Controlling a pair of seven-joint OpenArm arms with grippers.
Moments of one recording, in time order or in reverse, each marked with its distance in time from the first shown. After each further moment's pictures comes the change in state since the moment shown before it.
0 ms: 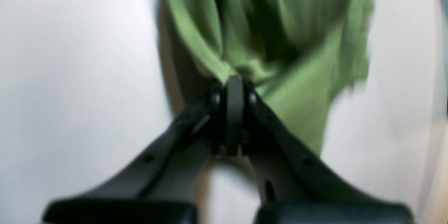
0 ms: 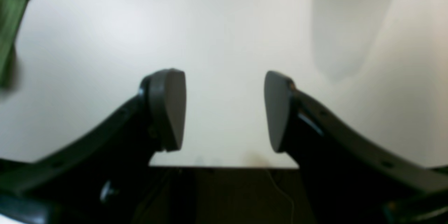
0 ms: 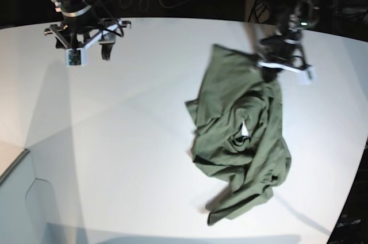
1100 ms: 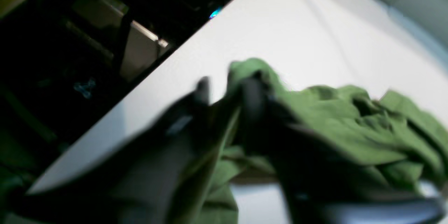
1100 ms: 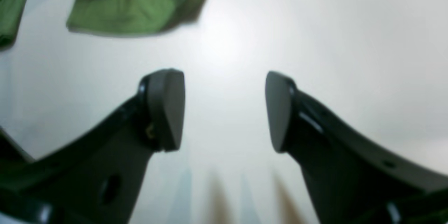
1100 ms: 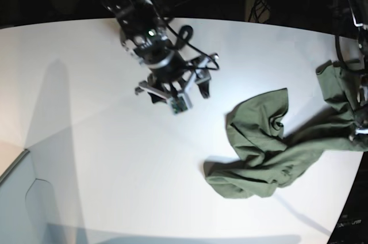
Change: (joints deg) left arm -22.3 -18.0 -13.6 -14.7 9.9 -0.1 0.4; right arm 27.7 -4.1 -28.0 -21.4 0.1 0.0 0.5
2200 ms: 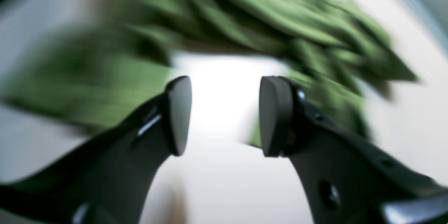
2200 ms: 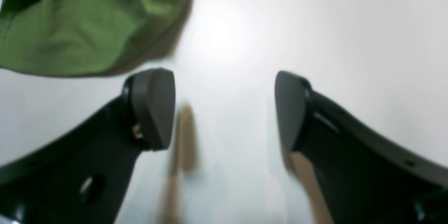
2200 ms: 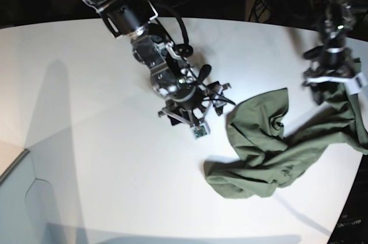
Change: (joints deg) left arm 21.6 22.0 -2.6 23.8 2.4 0.3 0.0; right arm 19.3 -6.6 -0.1 -36.9 3.4 0.0 12.4
